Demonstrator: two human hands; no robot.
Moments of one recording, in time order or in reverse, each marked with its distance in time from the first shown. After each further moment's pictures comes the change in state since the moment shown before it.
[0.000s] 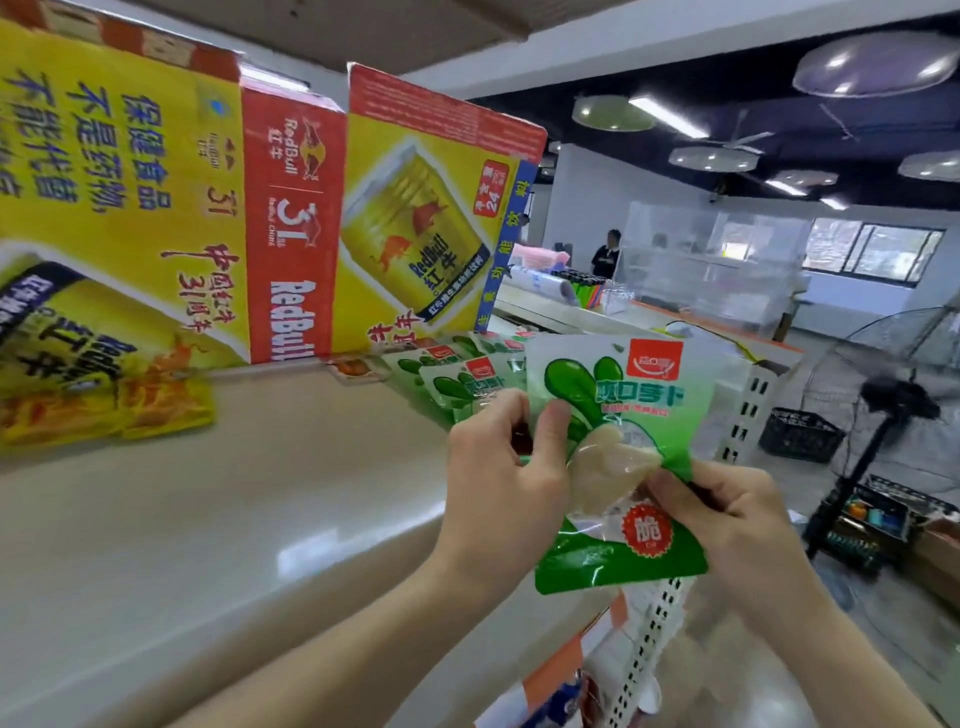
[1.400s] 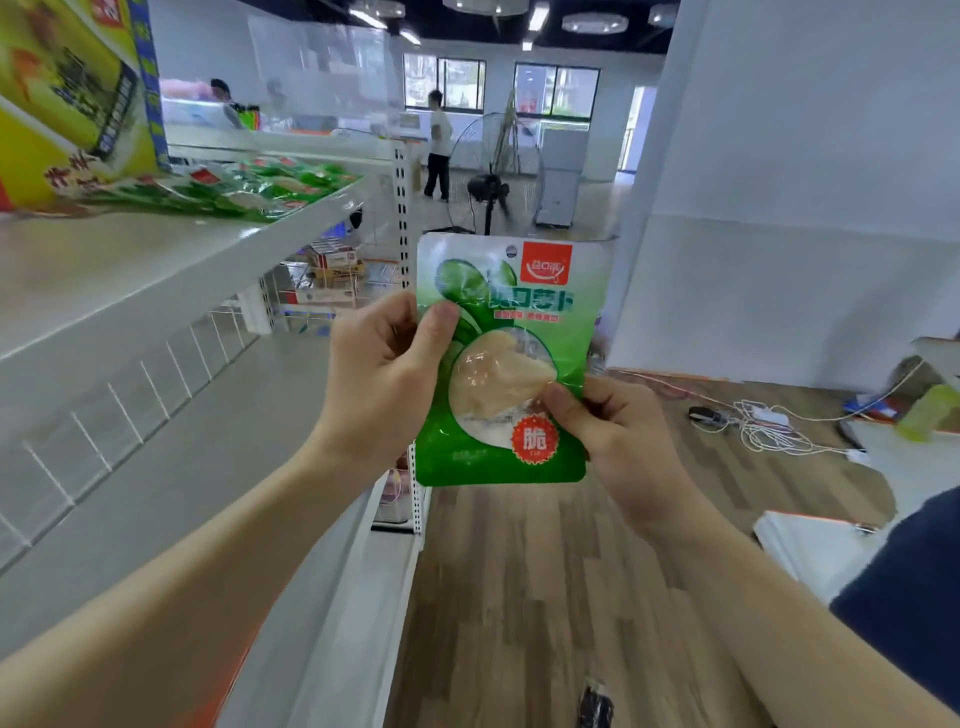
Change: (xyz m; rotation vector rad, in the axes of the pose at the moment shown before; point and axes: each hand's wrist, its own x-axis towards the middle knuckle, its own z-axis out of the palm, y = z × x) left_hand -0.216 0.115 -0.151 -0.388 -0.646 -0.070; right_hand -0.384 -0.124 0.155 -0.147 0.698 0.211
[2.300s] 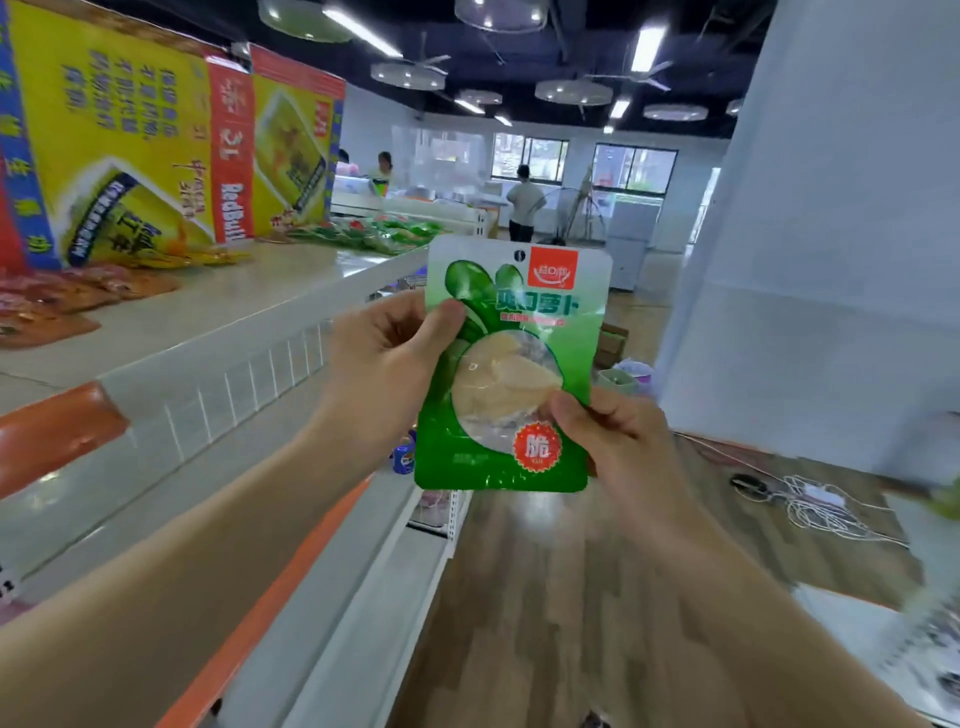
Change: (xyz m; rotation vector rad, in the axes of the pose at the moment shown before) left_hand -0.150 0.175 -0.044 -0.123 0.167 -0.046; right_hand -0.177 -0.110 0.003 0.078 -0.160 -0.106
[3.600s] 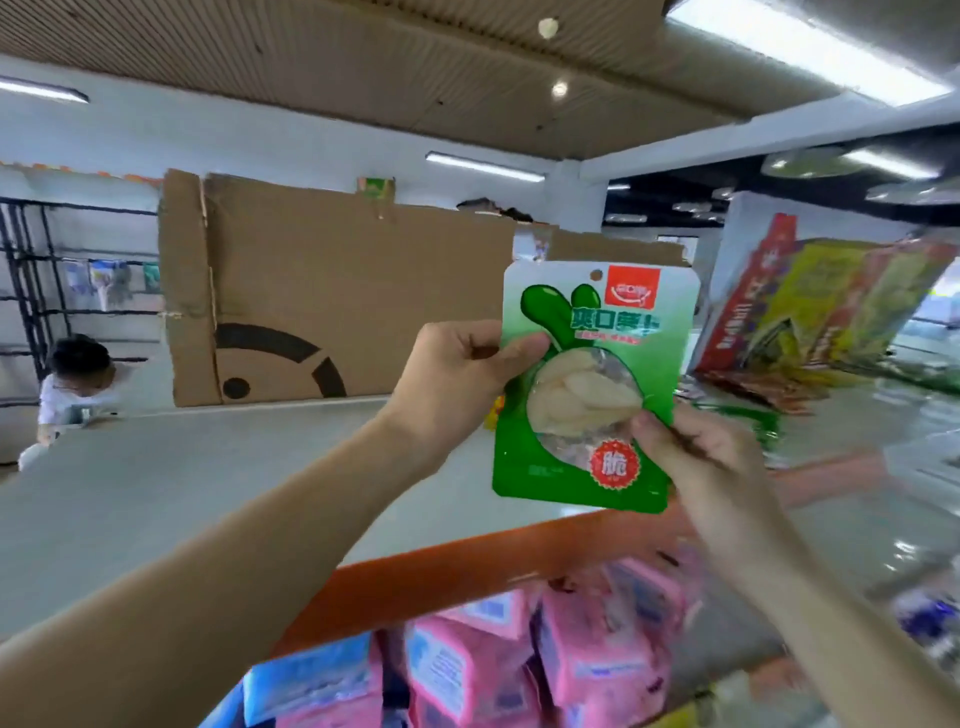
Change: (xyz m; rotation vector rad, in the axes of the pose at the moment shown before) left_hand -0.322 0.392 -0.397 0.556 0.480 0.046; right_hand -0.279 -0.197 0.410 0.270 -0.752 -0.361
